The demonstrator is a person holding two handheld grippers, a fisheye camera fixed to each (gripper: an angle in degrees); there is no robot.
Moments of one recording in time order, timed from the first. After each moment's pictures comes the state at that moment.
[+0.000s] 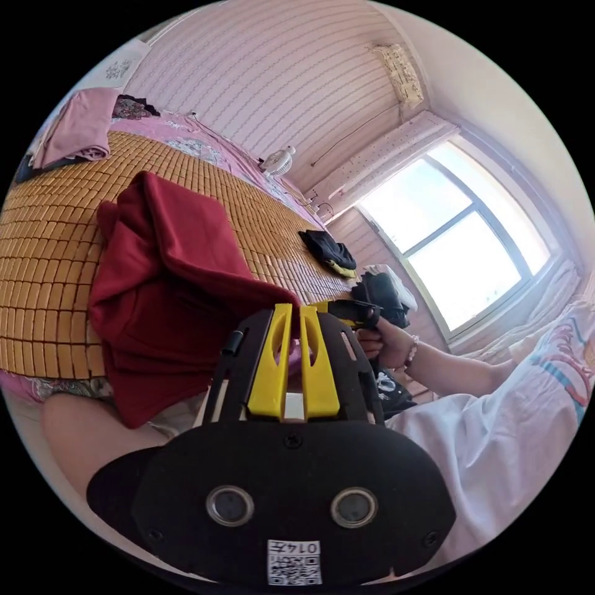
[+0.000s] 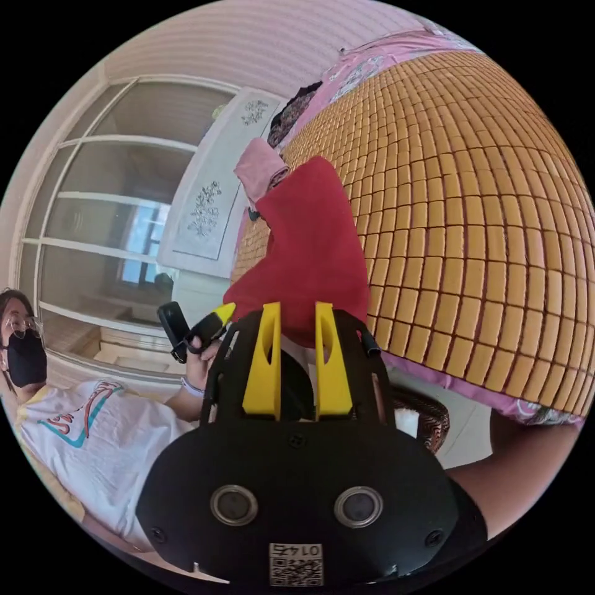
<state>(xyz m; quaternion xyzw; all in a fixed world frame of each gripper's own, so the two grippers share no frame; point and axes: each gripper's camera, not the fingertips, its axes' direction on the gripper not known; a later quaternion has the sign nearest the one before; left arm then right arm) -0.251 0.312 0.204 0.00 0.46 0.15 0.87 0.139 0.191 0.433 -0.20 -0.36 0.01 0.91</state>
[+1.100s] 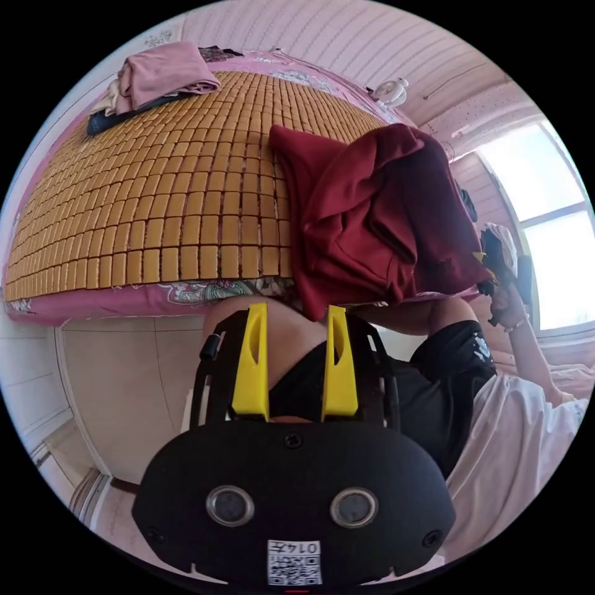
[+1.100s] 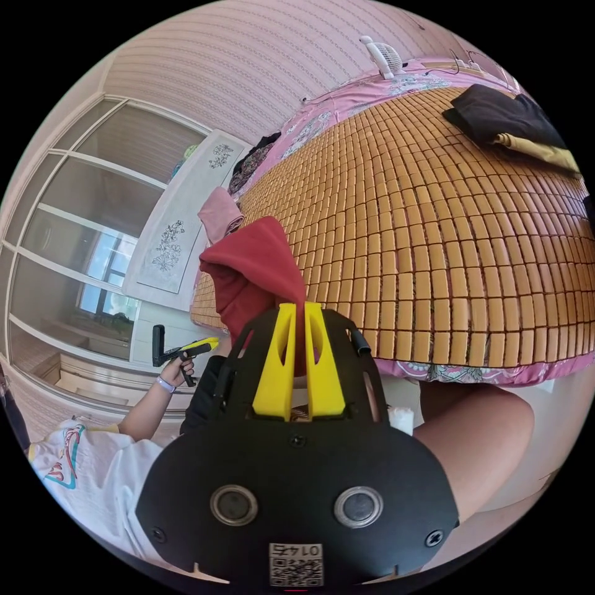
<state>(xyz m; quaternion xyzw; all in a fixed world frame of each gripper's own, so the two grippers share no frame) -0.251 0.302 0.271 -0.18 0.21 0.14 0.95 0.298 0.224 0.374 -0.15 -0.23 0.02 0.96</state>
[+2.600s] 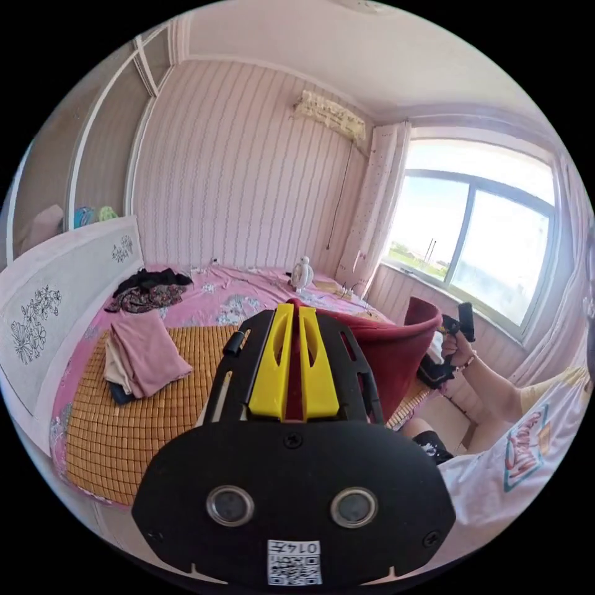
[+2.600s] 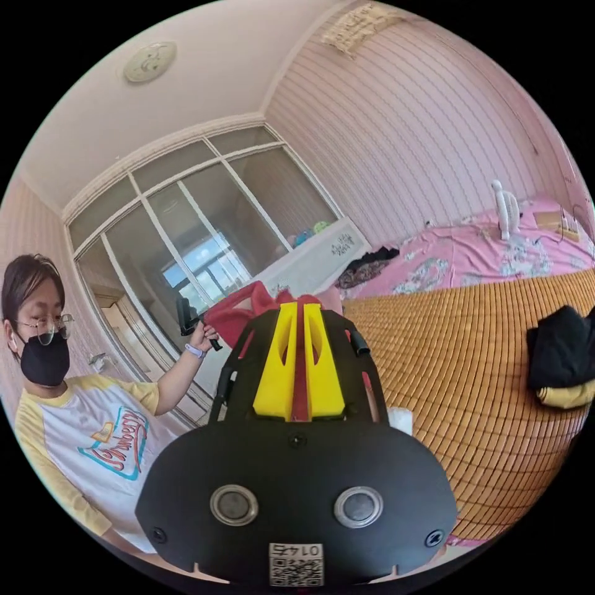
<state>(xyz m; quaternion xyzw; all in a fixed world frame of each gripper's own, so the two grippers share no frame) -0.174 0.315 -0.195 0.30 0.31 0.18 0.88 0.412 0.148 0.021 0.15 -0.42 -0.15 0.88</state>
